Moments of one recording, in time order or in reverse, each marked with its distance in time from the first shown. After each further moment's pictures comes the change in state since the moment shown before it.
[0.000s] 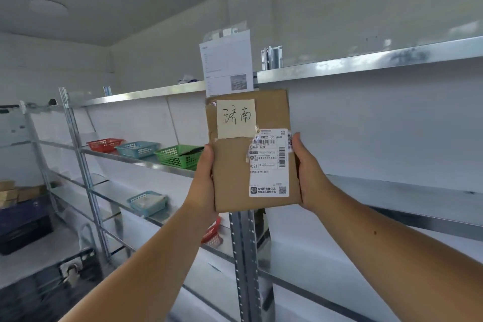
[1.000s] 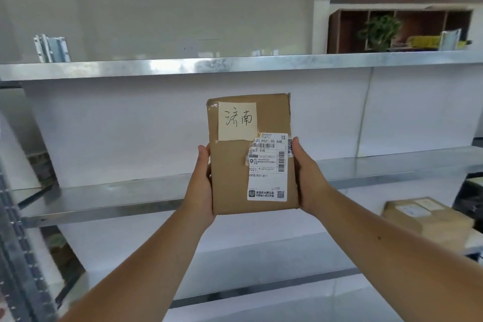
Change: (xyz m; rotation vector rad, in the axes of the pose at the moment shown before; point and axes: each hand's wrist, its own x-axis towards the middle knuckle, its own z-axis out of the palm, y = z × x) left_hand -0.033 -0.190 0.357 -0.114 -0.469 -0.299; right_hand -0.304 -0.178 -0.239 -0.134 0.624 -0.269
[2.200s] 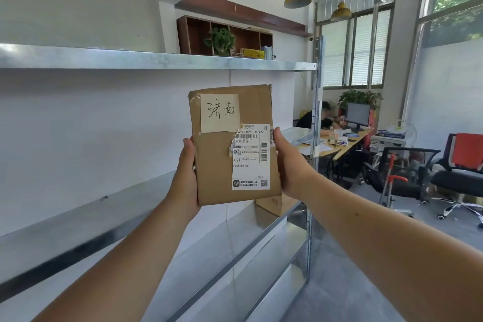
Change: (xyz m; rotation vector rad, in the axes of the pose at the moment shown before) left_hand 0.055 -0.072 0.140 -0.011 -0.545 -0.265; right_hand -0.098 -0.074 -0.089 -0.143 0.581 -0.153
